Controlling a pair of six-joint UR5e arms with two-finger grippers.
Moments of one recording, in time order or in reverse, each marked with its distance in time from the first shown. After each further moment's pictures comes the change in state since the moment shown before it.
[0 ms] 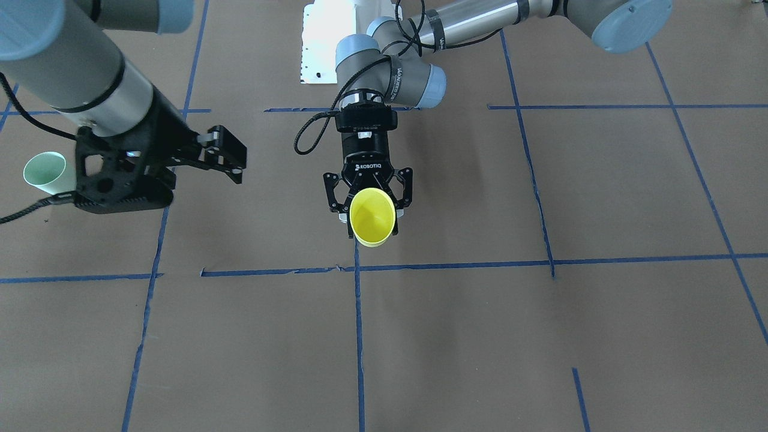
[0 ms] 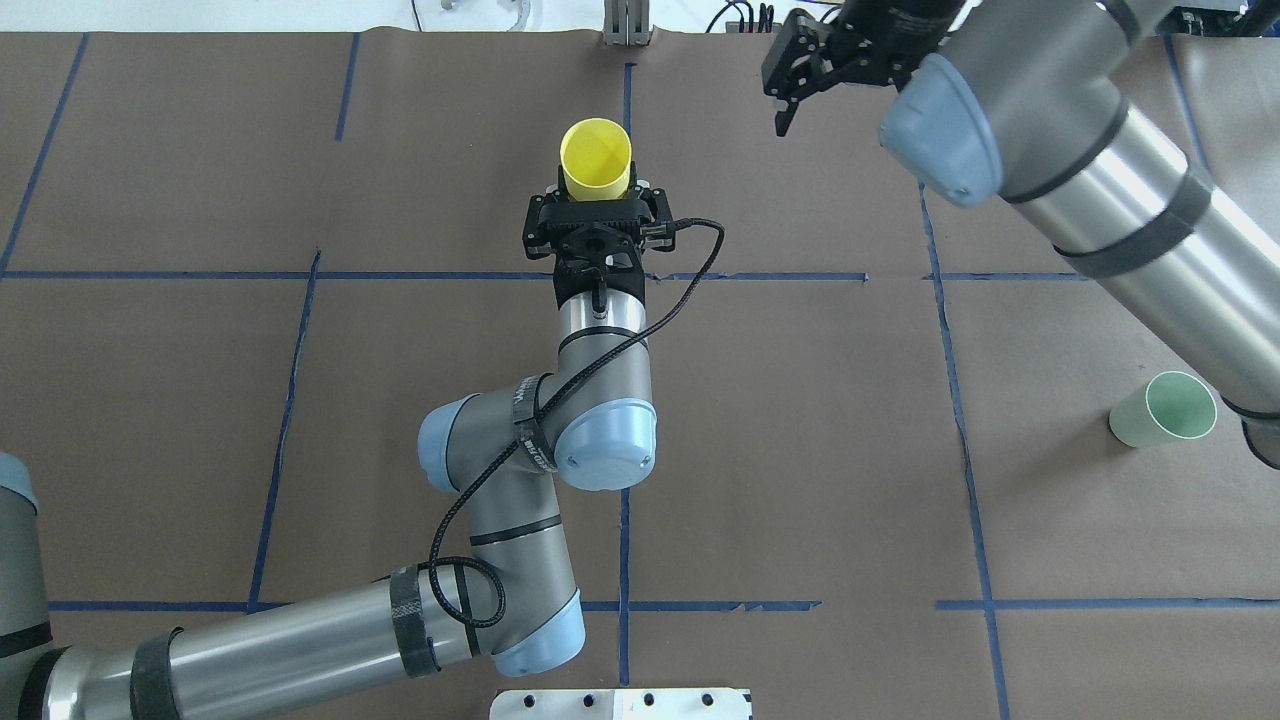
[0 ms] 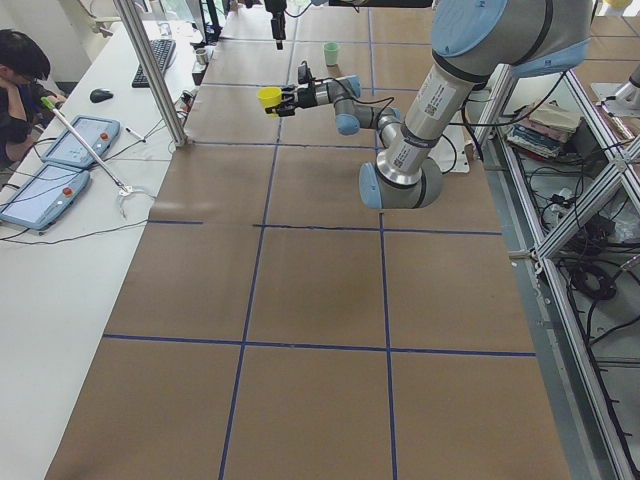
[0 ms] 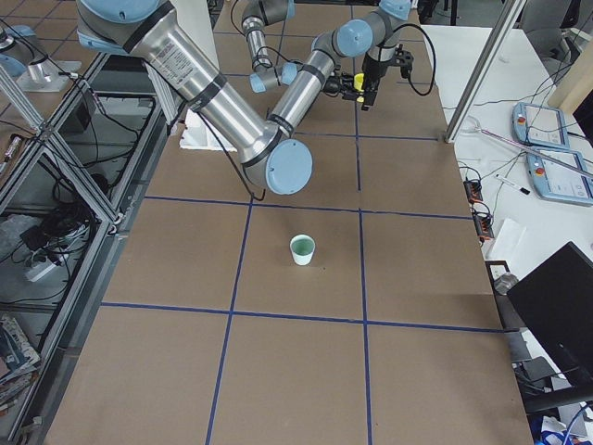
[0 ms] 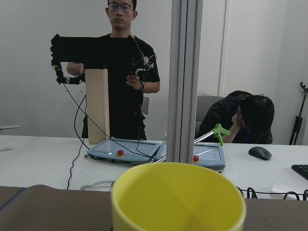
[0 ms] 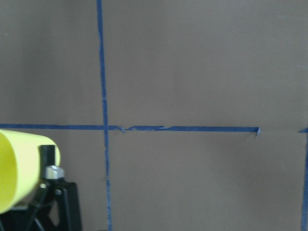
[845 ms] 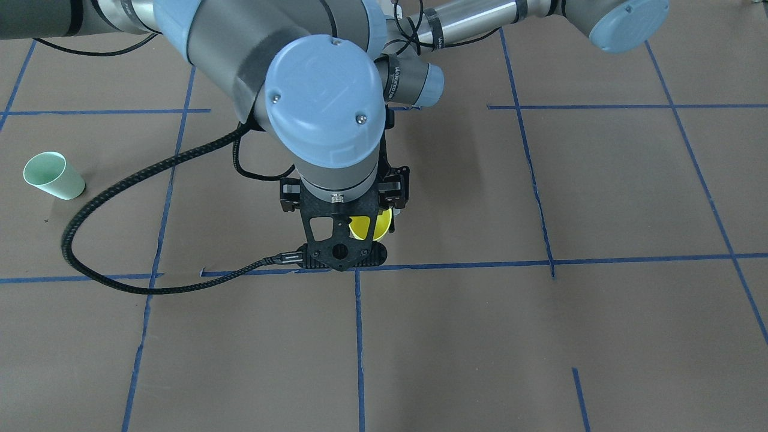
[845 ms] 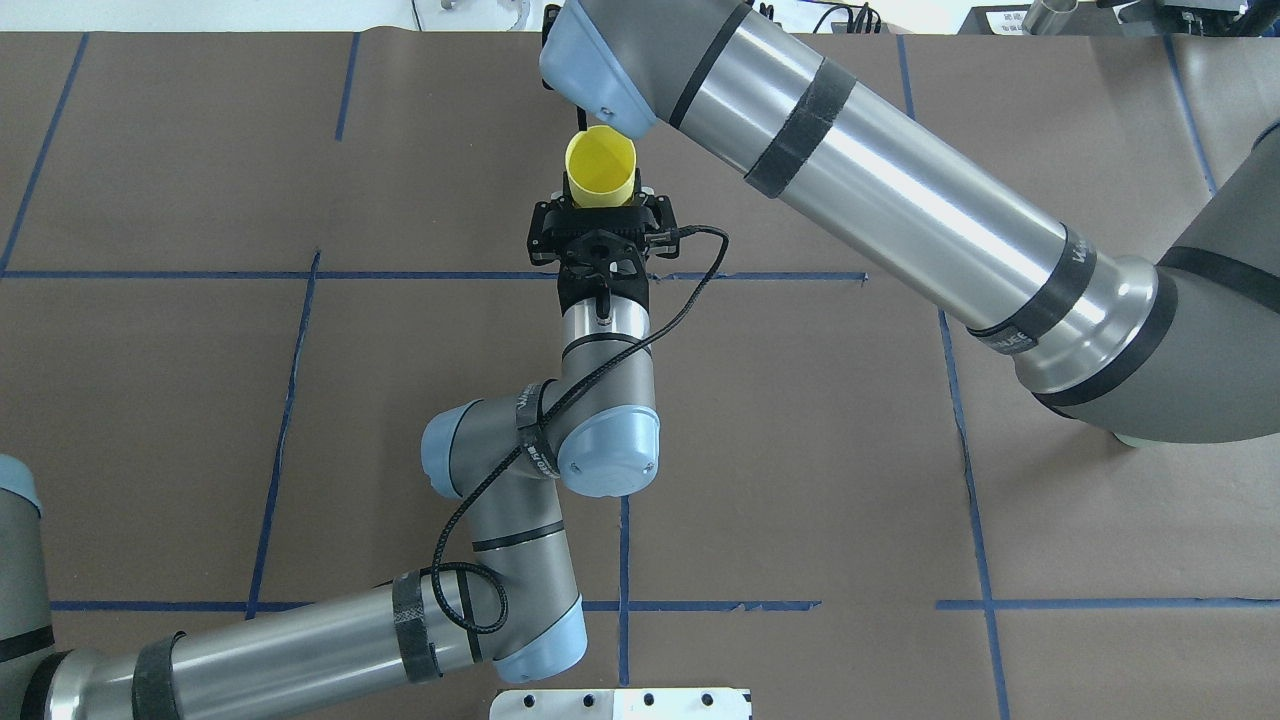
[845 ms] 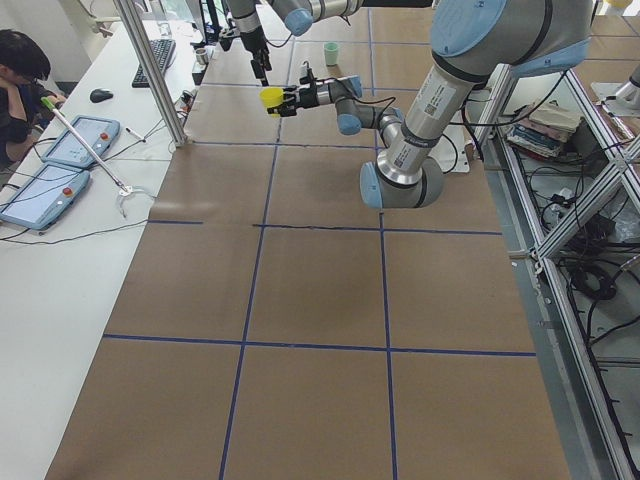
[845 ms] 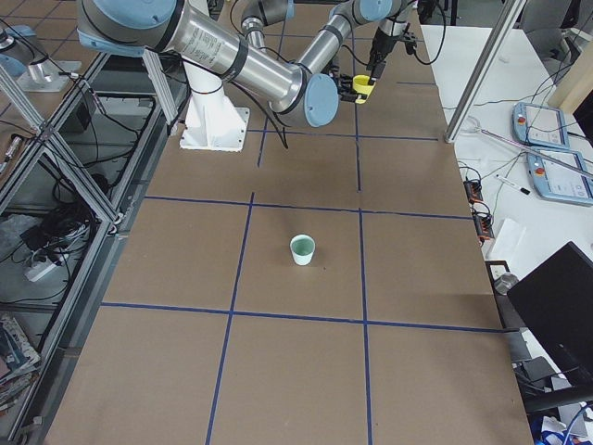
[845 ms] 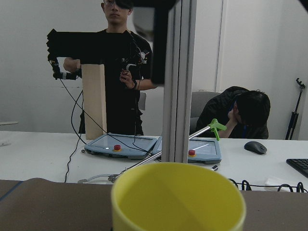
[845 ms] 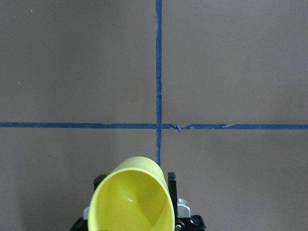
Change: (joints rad) left arm 0.006 -0.001 0.001 -0.002 -0.002 -0.002; right arm -0.138 0.342 -0.459 -0.003 -0.084 0.003
